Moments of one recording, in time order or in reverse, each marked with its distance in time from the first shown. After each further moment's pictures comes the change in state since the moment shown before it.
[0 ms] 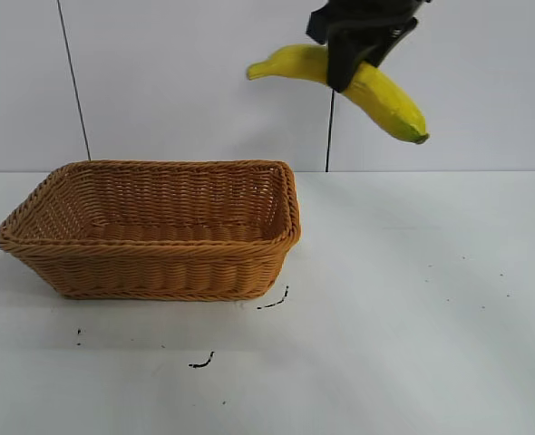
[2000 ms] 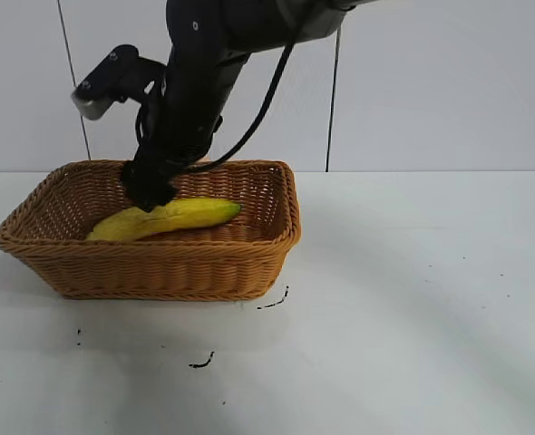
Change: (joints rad) left arm 0.000 0.000 0.000 0.000 0.000 0.000; right arm 0.132 0.138 -0.093 -0.078 -0.201 0.267
